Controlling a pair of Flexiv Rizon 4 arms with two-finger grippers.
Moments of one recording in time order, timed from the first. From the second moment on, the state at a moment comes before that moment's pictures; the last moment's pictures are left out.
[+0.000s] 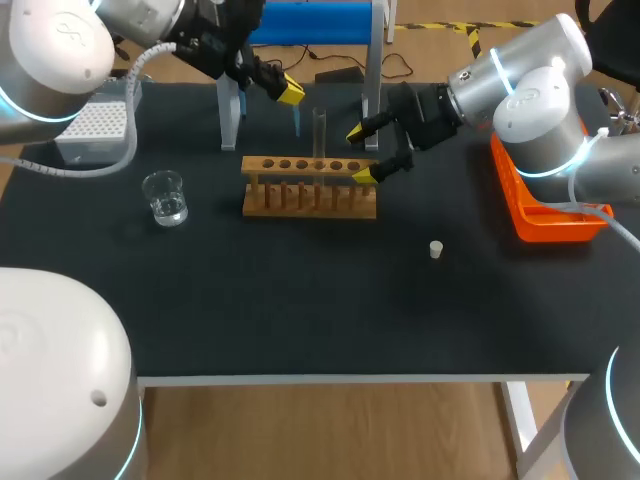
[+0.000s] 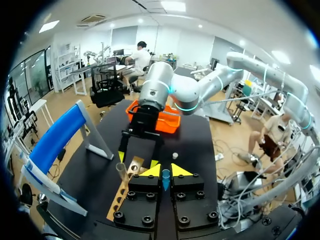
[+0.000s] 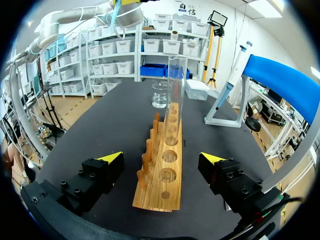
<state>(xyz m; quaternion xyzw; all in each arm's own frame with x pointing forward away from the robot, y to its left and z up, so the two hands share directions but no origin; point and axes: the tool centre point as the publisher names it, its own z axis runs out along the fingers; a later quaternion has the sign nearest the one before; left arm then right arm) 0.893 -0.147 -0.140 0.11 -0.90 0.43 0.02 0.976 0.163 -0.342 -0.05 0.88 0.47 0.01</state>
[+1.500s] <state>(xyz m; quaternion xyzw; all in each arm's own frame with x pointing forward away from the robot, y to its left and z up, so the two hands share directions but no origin) 0.883 -0.148 -0.135 0.10 -0.91 0.41 0.00 0.966 0.146 -0.328 -0.04 0.88 0.47 0.03</state>
